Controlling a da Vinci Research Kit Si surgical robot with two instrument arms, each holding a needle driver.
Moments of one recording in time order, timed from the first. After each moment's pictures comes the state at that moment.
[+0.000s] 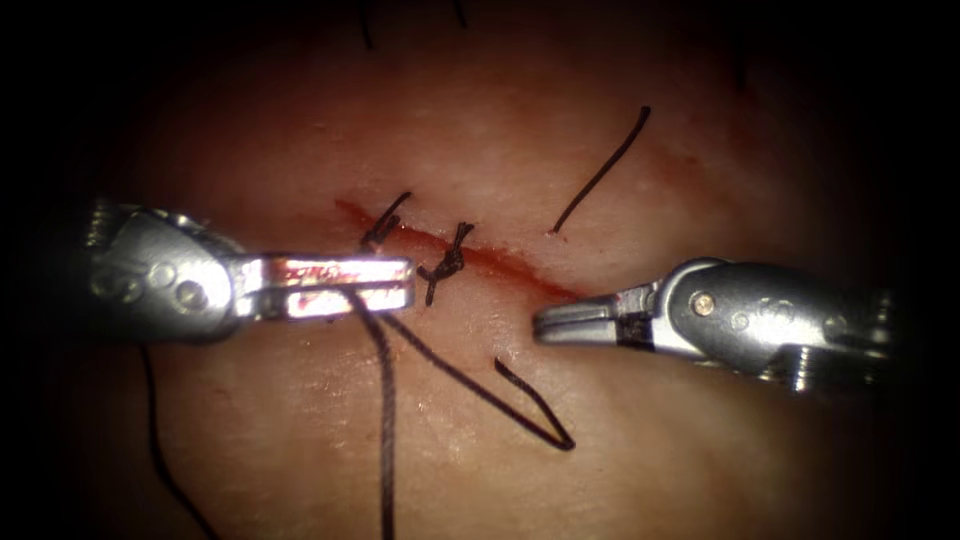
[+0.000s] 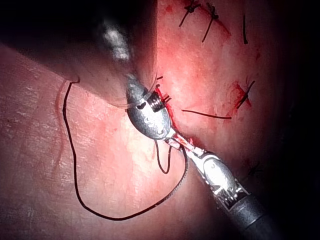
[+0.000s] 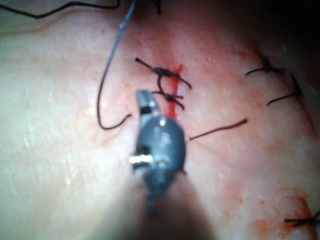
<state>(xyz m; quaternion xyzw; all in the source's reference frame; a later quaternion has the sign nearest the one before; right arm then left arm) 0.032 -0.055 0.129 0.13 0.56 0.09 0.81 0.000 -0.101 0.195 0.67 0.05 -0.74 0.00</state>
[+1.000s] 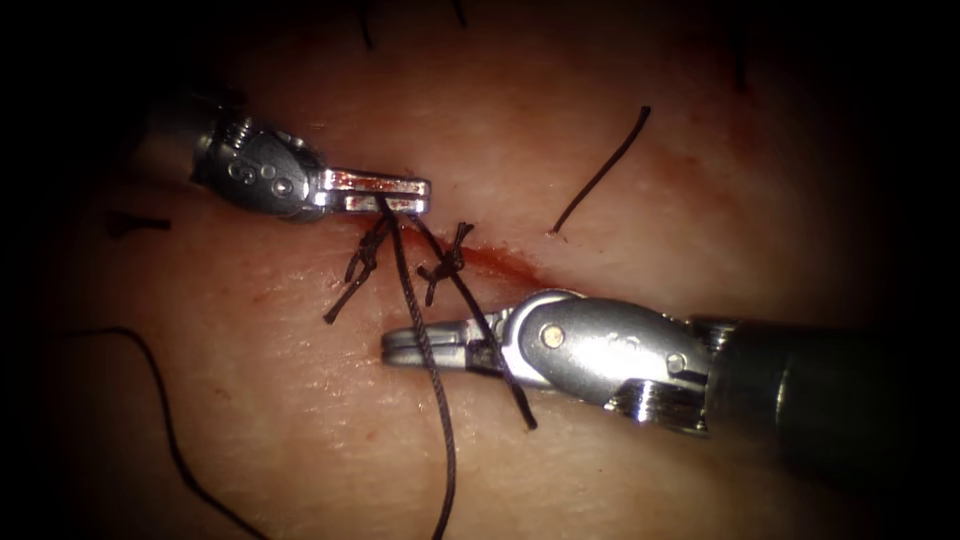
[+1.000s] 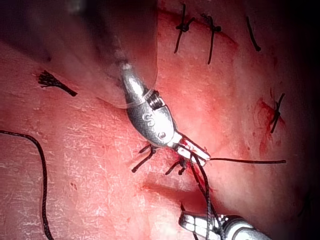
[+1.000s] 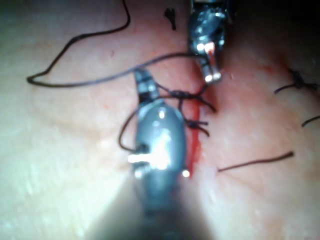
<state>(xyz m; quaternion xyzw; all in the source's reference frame) 0.036 -0.058 0.129 0.12 0.66 0.11 0.74 0.002 -0.099 0.216 0.76 0.08 -0.63 0.11</state>
